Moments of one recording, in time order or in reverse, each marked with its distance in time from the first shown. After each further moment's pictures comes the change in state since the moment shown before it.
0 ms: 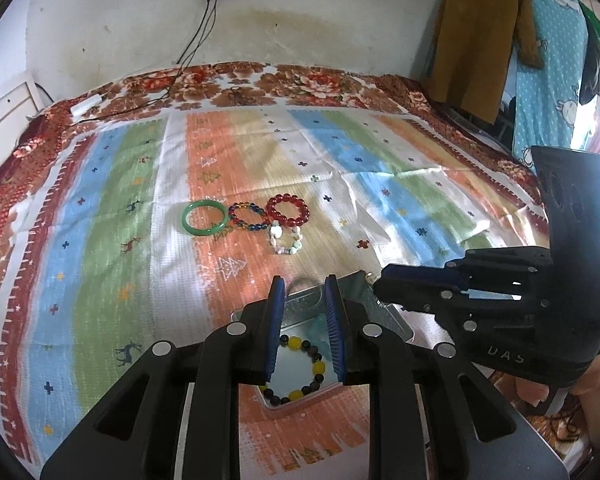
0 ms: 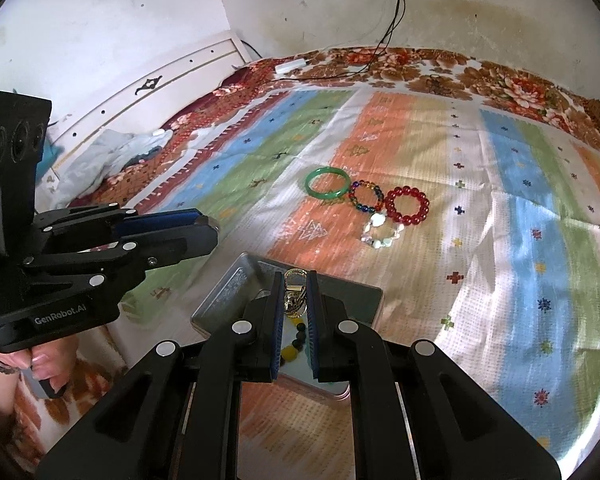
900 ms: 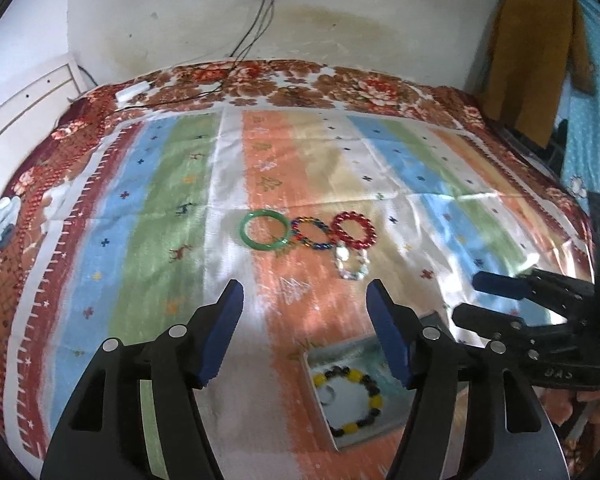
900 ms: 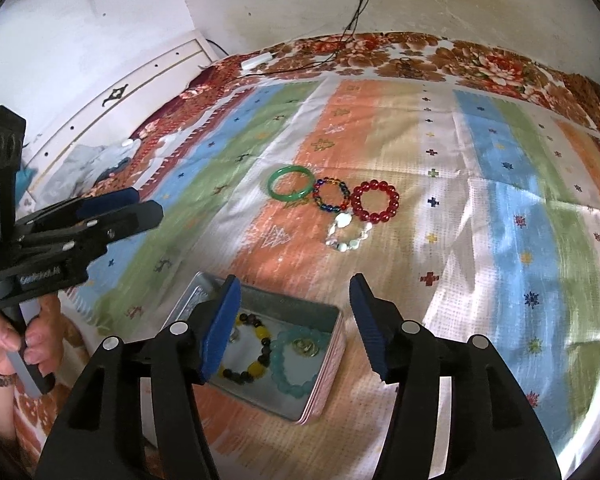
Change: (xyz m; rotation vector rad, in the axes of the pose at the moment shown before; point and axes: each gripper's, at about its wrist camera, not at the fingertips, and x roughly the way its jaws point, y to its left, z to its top) left arm 0.018 0.047 0.031 -0.111 0.006 0.161; right arm 0.015 -0.032 0.022 0.085 0.019 -0.083
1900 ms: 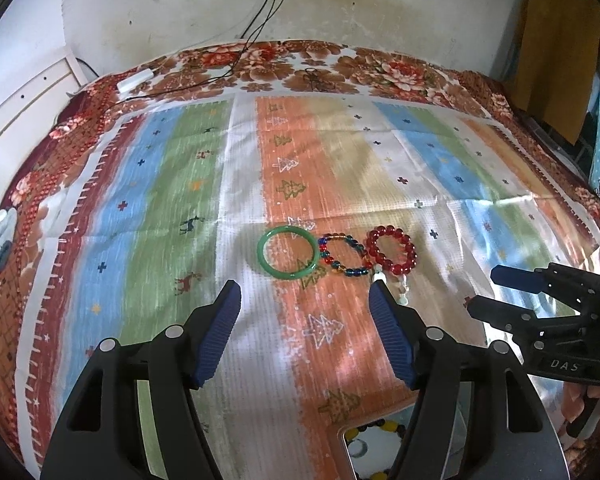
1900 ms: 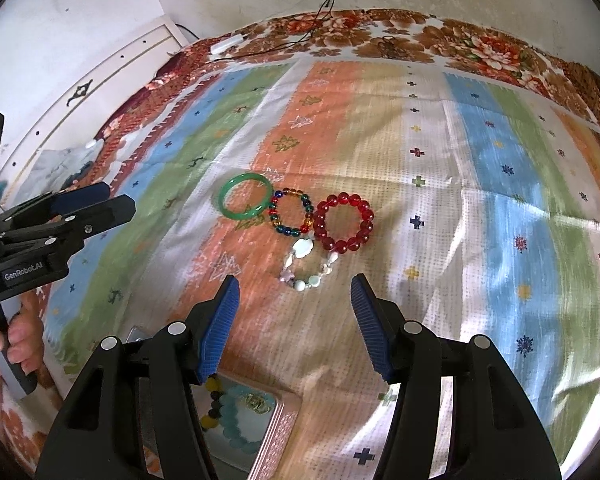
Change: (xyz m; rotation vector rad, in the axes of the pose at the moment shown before) left arm 0.059 0.012 0.045 0.015 0.076 0.060; right arm 0.052 -0.034 0.047 0.033 0.086 -0.049
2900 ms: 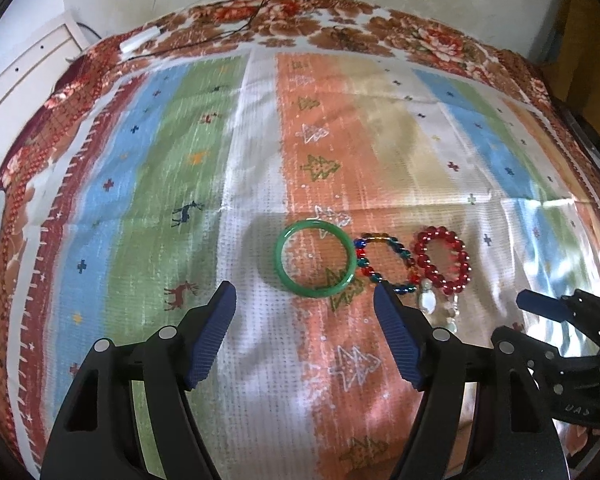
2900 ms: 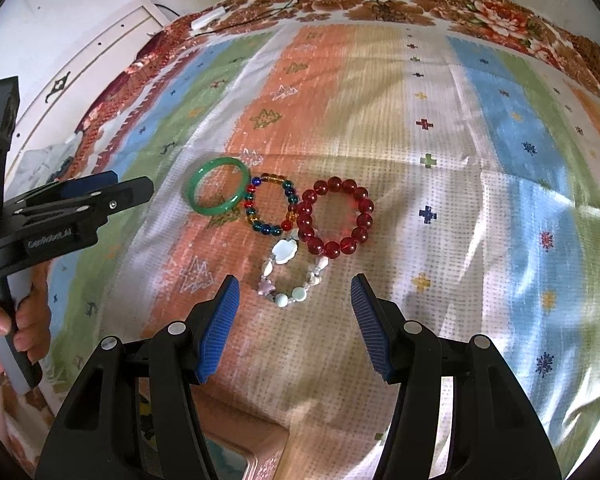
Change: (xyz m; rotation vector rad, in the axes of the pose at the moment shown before) left arm 0.083 0.021 0.026 -0.059 0.156 0.055; right arm 0.054 -0.017 0.018 0.045 0.123 -0.001
